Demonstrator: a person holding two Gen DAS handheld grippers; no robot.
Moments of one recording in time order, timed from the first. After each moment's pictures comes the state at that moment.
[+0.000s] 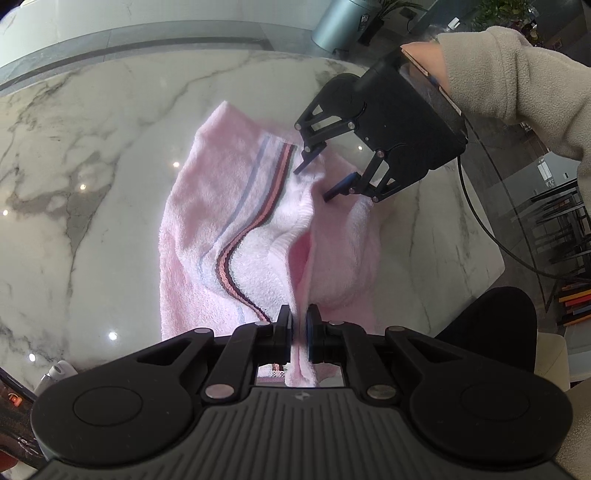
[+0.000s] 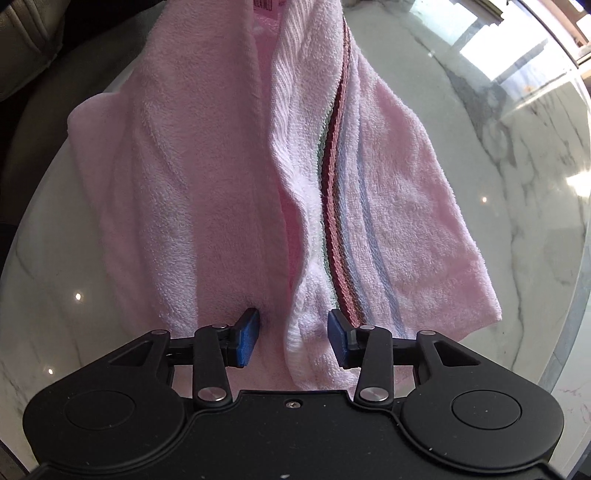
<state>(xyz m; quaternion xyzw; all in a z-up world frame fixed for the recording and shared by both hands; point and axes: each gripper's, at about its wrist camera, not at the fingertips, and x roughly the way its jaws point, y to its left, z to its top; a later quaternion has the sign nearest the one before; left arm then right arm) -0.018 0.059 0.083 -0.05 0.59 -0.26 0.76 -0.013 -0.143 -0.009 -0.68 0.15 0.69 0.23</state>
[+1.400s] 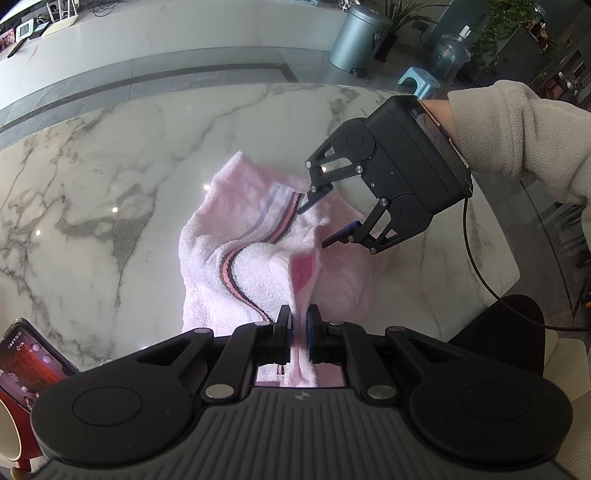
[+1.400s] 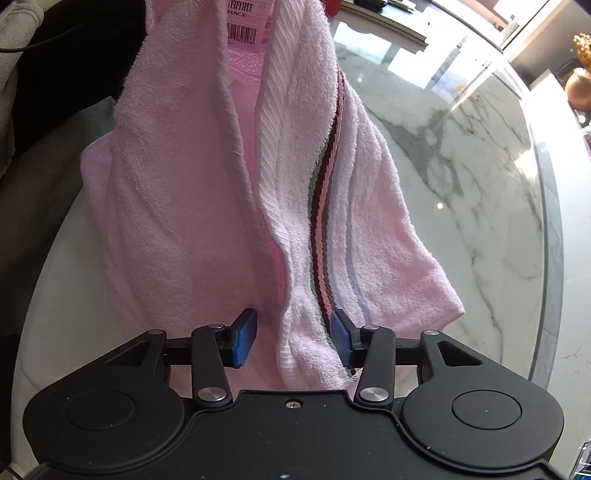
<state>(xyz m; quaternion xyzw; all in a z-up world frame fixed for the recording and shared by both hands) -0.031 0.064 0.124 -0.01 0.57 -0.22 0.79 -0.047 -0.151 0.012 -0.60 0.18 0.71 0.34</state>
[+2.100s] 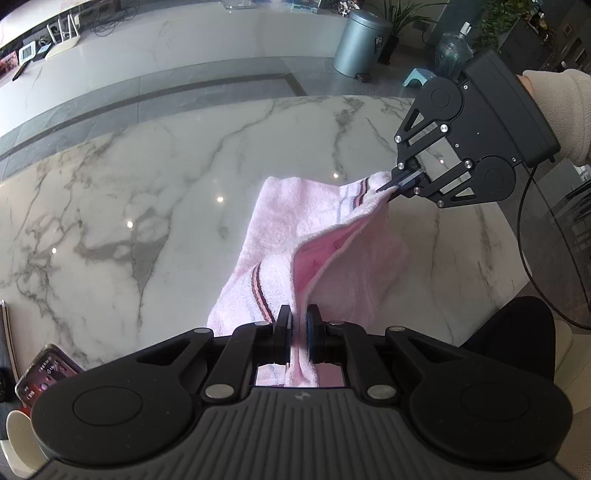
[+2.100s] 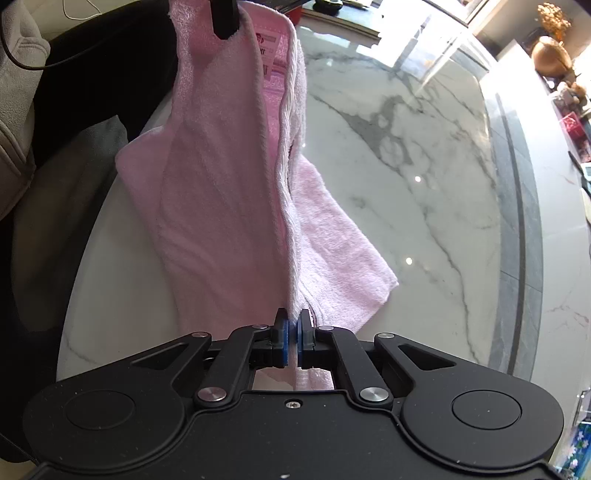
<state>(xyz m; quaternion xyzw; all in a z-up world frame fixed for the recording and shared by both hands) -0.027 0.051 0.153 0.04 0.55 -0.21 0.81 -0.038 -0.216 0.115 -0.60 0.20 0.66 0.40</state>
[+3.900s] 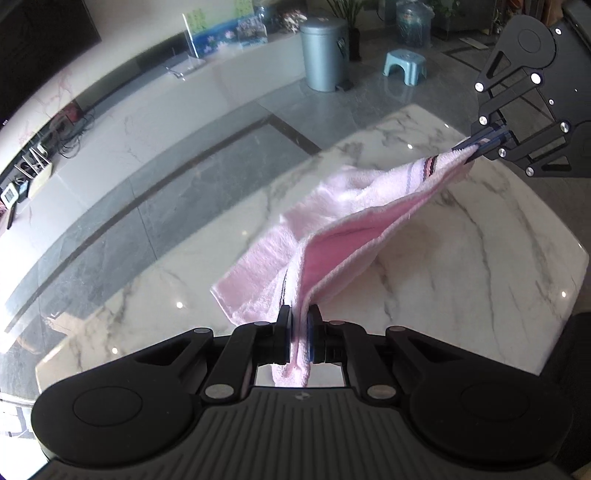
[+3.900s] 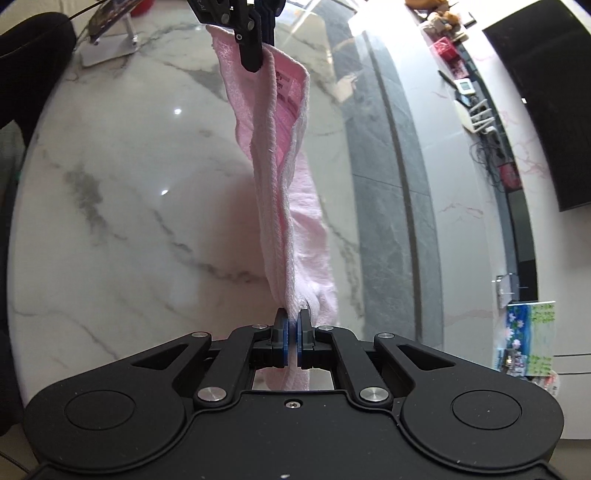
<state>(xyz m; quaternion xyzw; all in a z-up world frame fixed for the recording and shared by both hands) 0.065 -0.037 0.155 0.21 0.50 -0.25 0.81 0.006 -0.254 0.157 -0.62 0.21 0.53 0.54</state>
